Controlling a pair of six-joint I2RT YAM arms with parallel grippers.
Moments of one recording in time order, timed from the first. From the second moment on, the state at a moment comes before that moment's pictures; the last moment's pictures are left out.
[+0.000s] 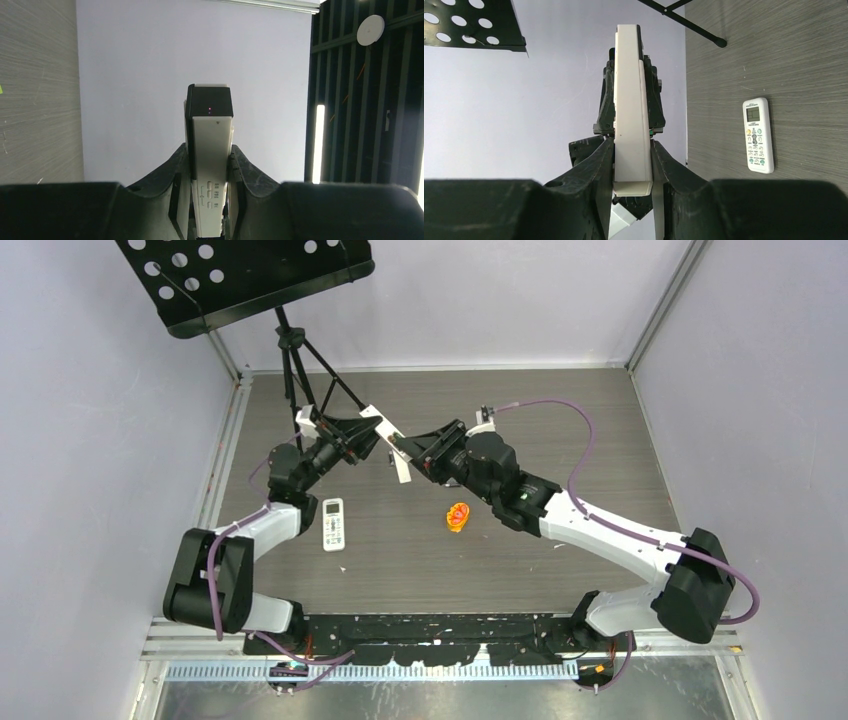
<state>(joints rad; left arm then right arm) -0.20 1.39 0.57 1.06 0.59 -1.88 0.89 1.33 1.03 0.12 0.18 1.42</state>
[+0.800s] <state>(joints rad) -0.21 1.30 0.60 0.92 0.77 -1.55 0.84 1.25 0.86 0.24 -0.01 1.28</state>
